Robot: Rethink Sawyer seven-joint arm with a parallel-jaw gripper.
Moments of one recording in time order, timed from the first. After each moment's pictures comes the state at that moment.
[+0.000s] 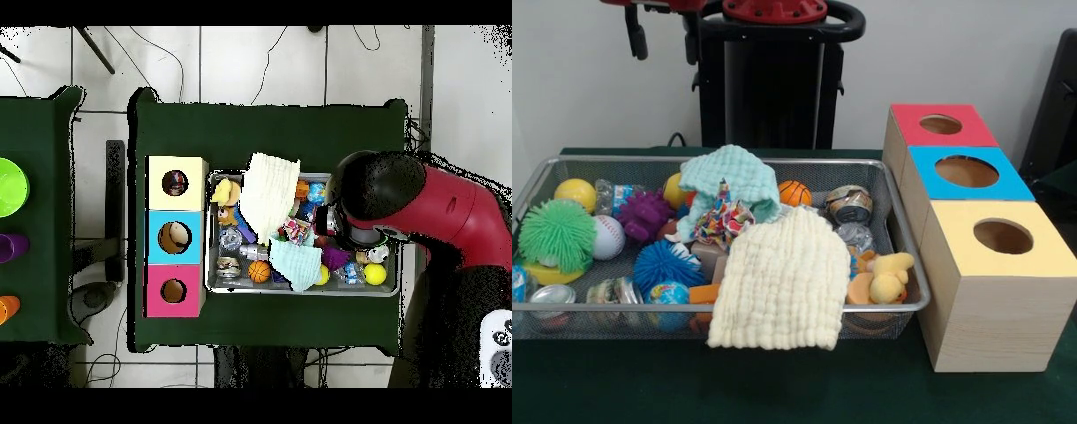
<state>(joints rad) -0.39 -0.75 -0.08 1.35 -0.12 1.29 1.40</state>
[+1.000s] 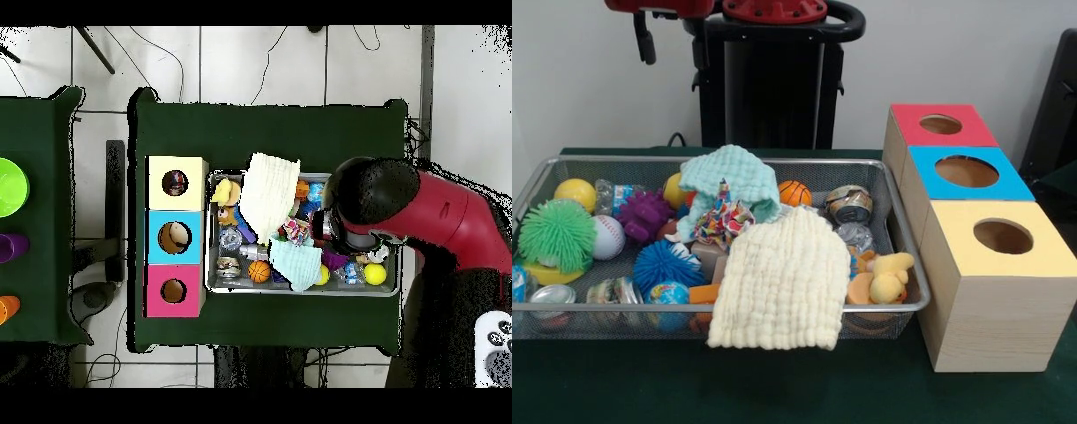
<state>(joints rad) -0.39 -0.75 -0.08 1.38 -0.11 1.27 1.40</state>
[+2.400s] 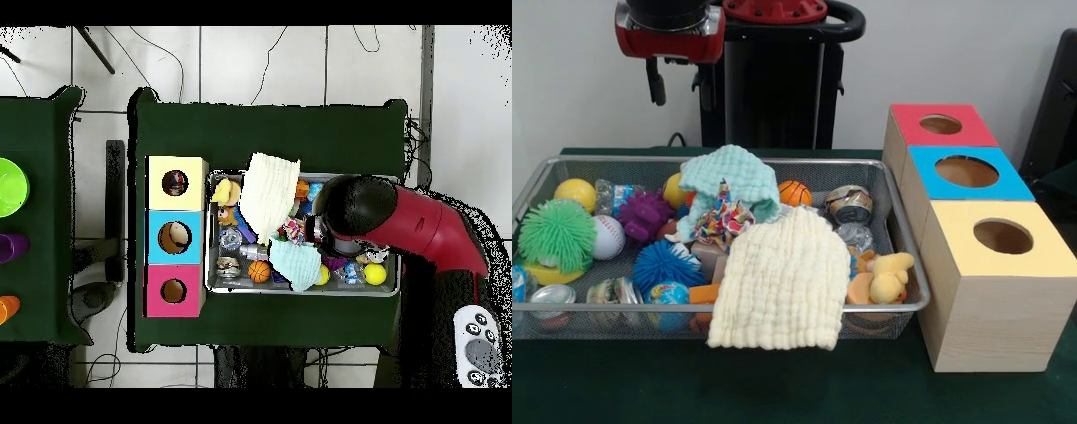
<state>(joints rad) -0.39 -0.72 -0.08 1.47 -0.11 1.10 1.40</state>
